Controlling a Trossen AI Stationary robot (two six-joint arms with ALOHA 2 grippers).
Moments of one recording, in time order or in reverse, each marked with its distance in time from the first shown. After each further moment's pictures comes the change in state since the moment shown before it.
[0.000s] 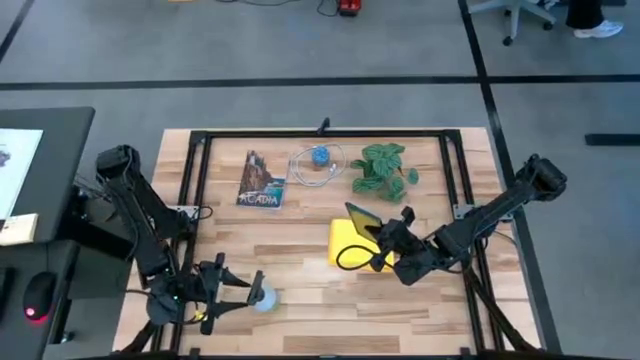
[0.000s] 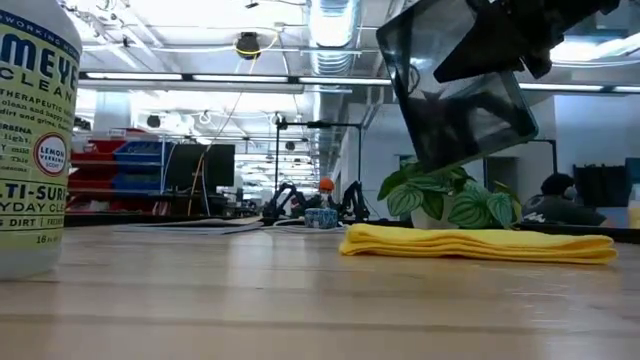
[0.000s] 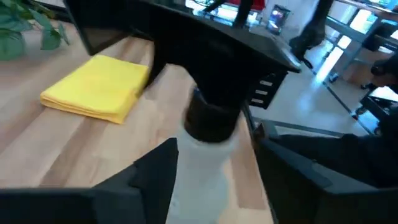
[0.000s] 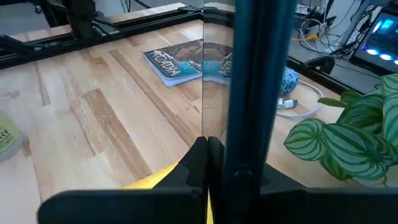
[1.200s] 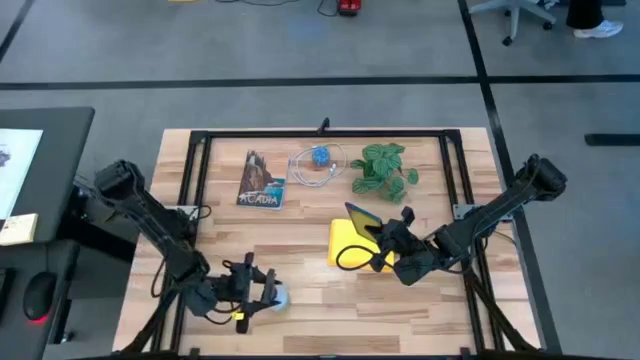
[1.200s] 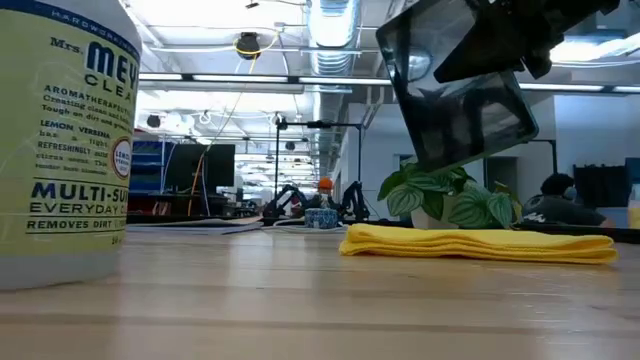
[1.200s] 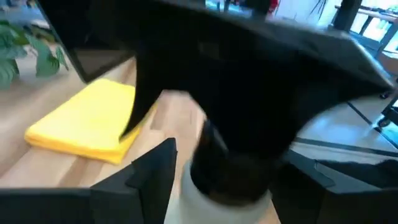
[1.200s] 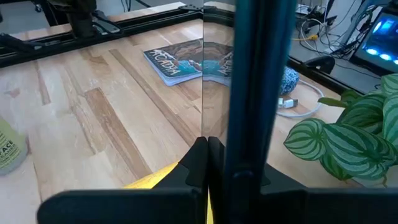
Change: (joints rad) left arm 0.234 0.233 0.000 0.459 0.155 0.315; right arm 0.000 0.000 0.000 -0.001 -0.002 -0.003
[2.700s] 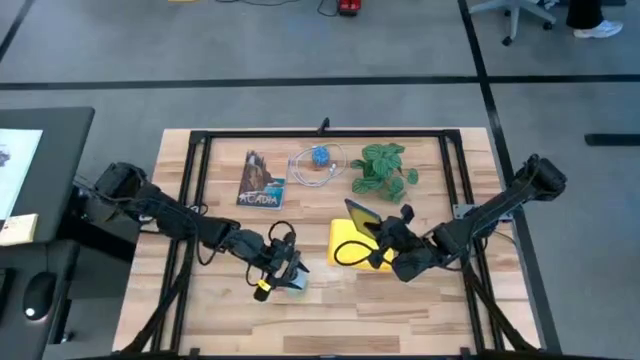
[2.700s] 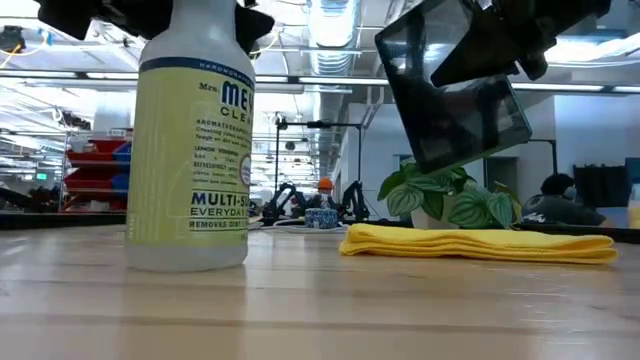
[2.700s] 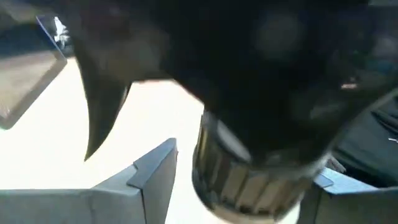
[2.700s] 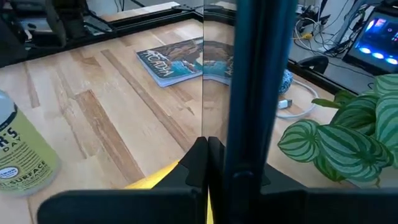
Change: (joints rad) left arm 0.488 -0.013 0.000 -0.033 0.874 0.368; right arm -0.026 0.000 0.000 -0.002 -0.005 -0.005
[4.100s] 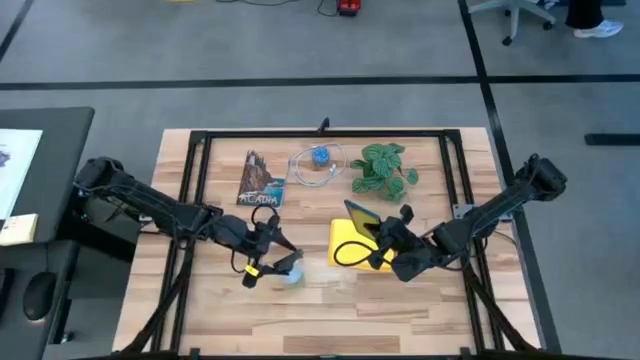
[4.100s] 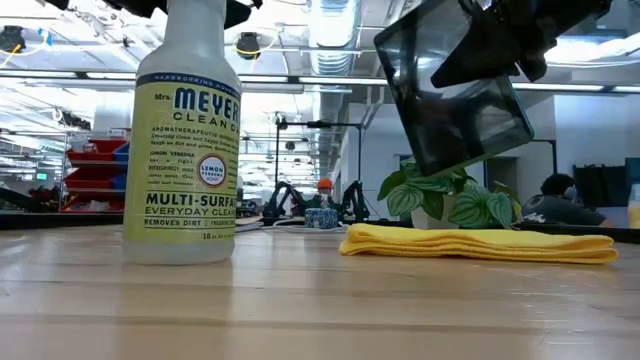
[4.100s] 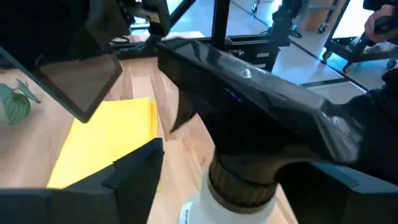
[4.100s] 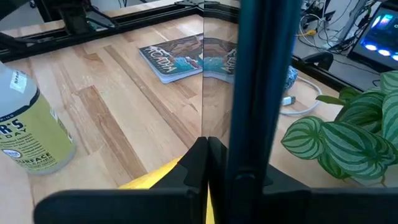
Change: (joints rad) left arm 0.028 -0.239 0.000 -0.206 -0.076 0.046; right arm 0.001 0.000 0.000 0.000 -0.018 0.000
